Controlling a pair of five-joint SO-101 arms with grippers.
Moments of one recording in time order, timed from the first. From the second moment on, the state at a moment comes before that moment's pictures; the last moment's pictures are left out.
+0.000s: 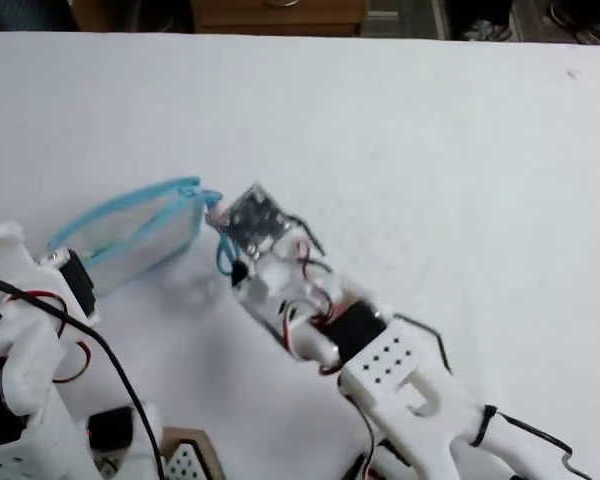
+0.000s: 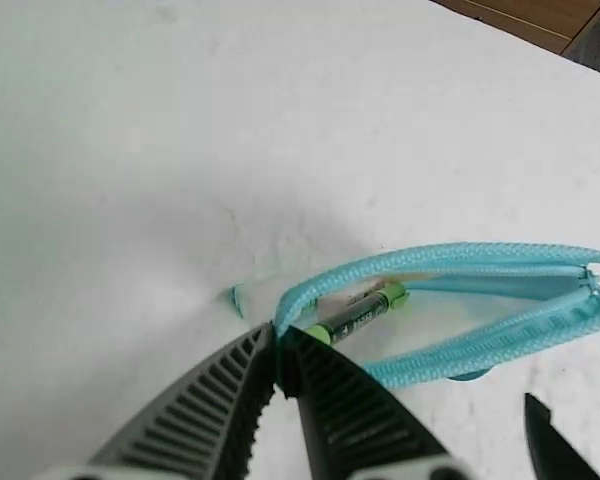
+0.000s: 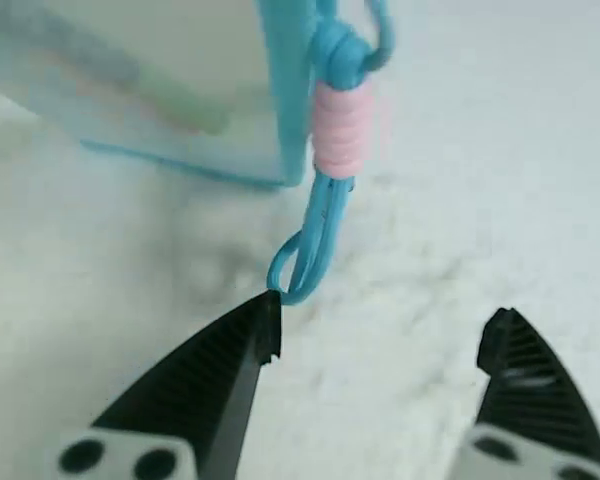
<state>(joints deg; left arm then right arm) -20.4 -54.8 9.6 101.8 11.1 -44.8 -43.0 55.8 35.9 8.1</state>
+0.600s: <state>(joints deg) -20.4 -54.8 9.6 101.8 11.1 -45.2 -15.3 58.8 4.2 -3.1</state>
